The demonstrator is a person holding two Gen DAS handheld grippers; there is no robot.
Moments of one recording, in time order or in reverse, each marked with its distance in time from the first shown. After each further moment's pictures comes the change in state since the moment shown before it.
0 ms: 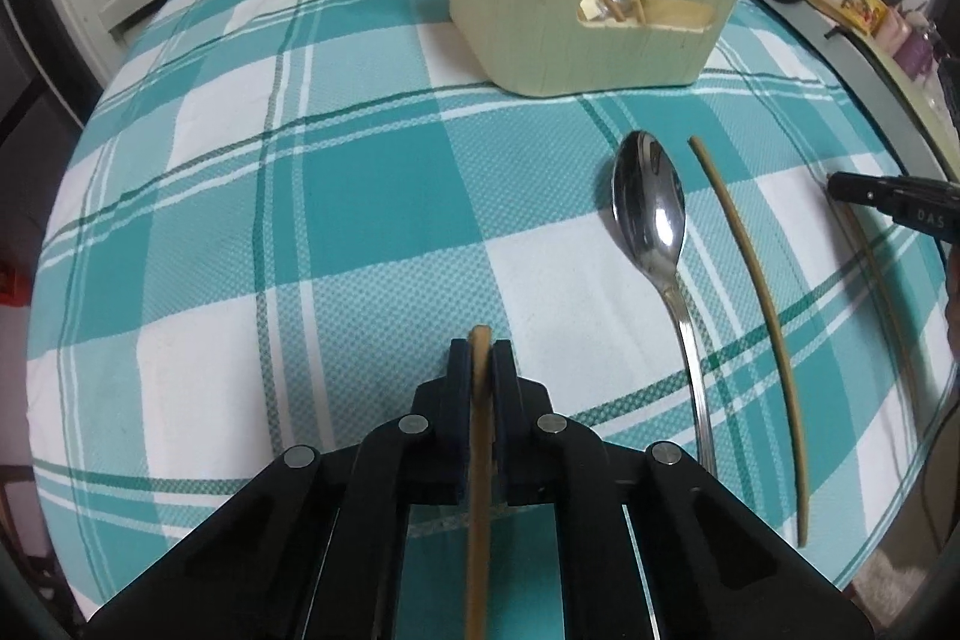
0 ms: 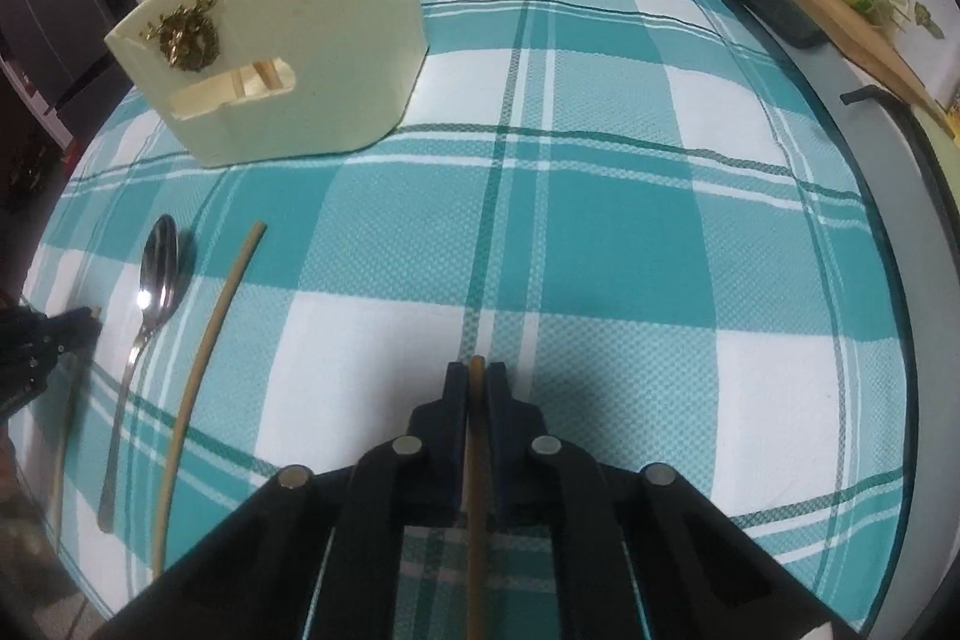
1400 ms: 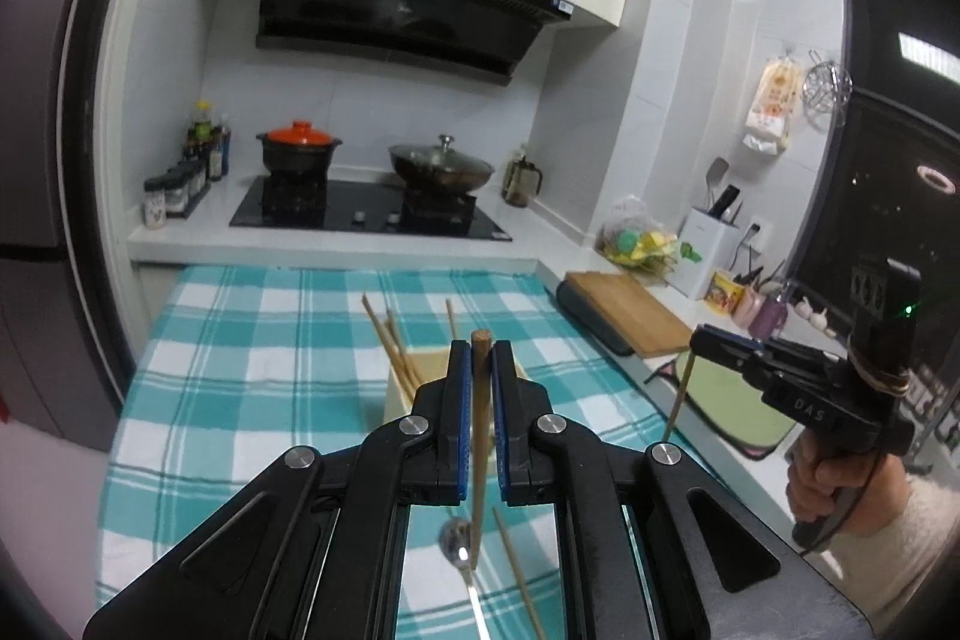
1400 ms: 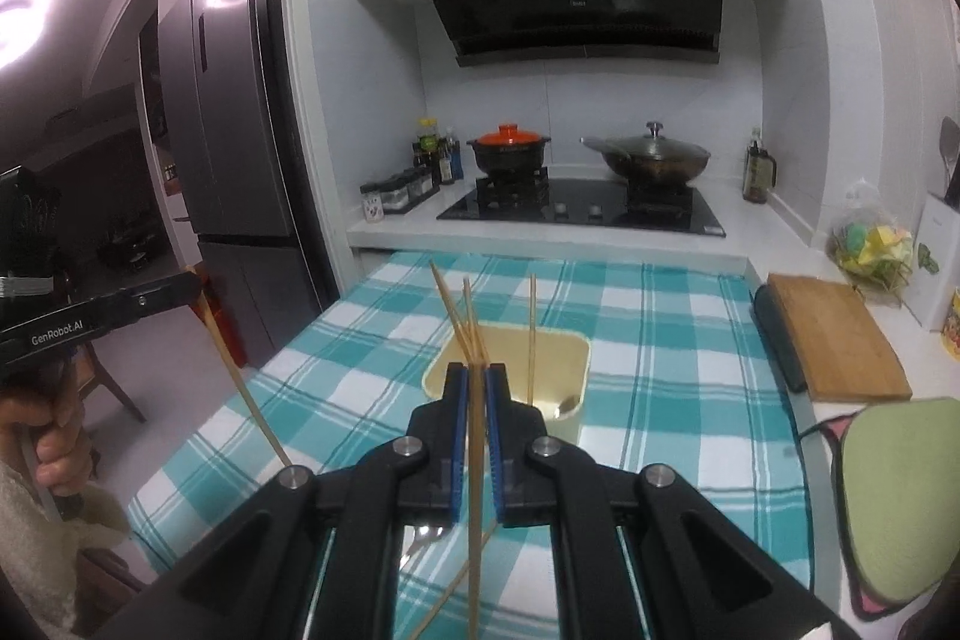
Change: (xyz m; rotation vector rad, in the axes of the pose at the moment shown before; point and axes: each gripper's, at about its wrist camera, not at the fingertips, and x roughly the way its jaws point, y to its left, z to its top) left arm -0.282 0.011 0.071 -0.077 -0.696 -0.217; right arm -0.257 0.092 0.036 -0.195 -0.637 0.175
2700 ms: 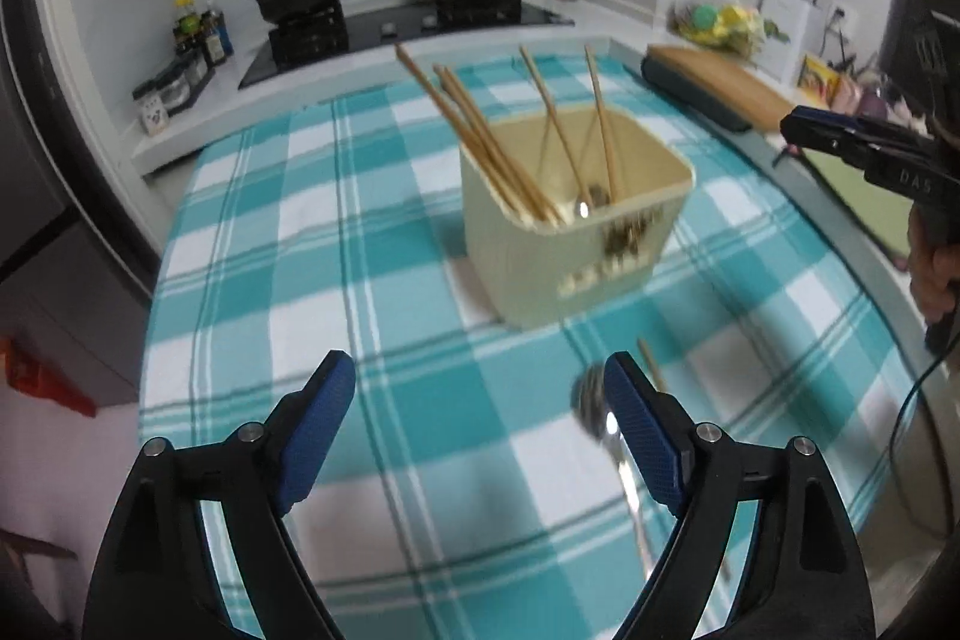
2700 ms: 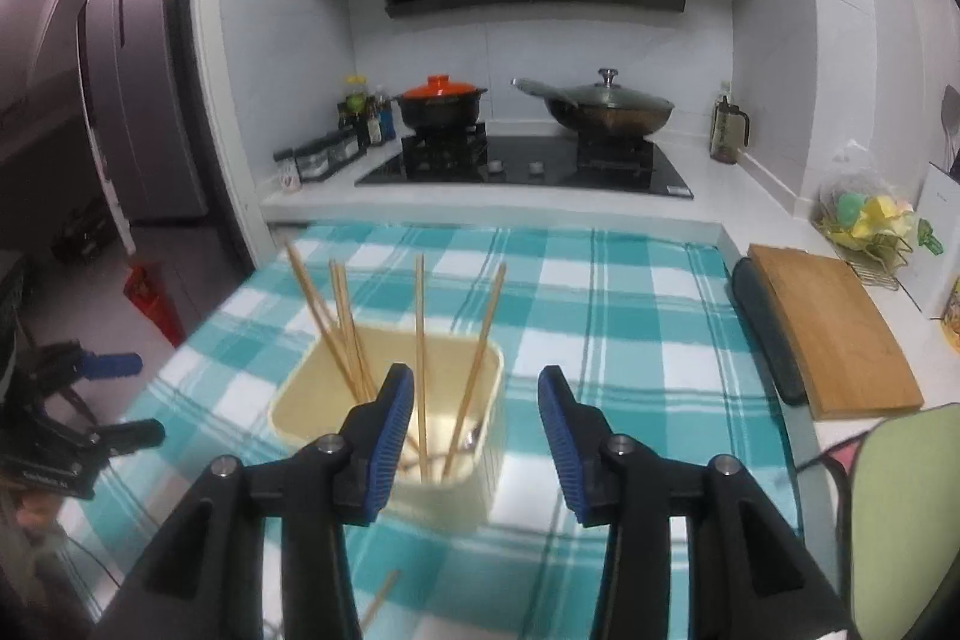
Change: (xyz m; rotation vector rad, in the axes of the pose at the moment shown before) left arm 0.118 0.036 -0.124 0.199 0.499 0.181; right arm 0.119 -0.070 -0.018 0.022 0.162 -0.111
